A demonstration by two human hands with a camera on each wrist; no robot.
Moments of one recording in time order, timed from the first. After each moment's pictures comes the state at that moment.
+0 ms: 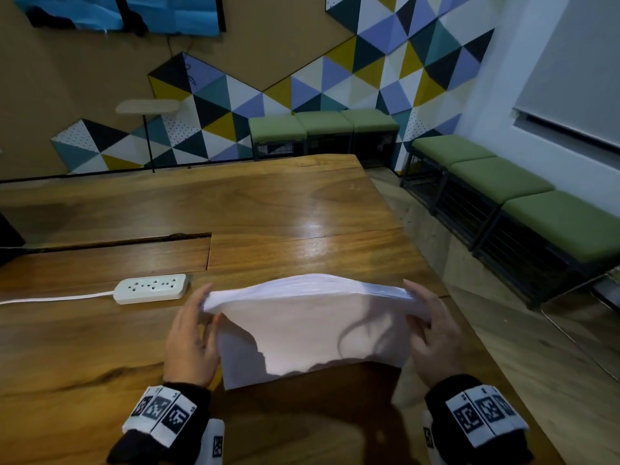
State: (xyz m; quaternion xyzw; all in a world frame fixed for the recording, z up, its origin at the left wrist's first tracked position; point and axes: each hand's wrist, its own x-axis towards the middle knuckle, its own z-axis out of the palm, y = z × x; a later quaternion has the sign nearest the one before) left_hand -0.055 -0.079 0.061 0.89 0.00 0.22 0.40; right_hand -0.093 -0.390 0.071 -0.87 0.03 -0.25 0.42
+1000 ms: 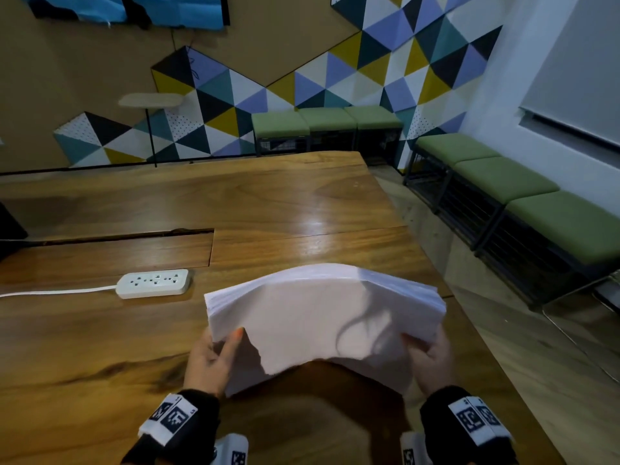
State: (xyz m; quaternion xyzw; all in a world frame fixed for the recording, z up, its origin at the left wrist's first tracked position) left_hand -0.063 -0.090 0.025 0.73 0.17 -0.01 0.66; right_hand -0.097 -0.381 0.044 -0.70 0.25 -0.10 0.66
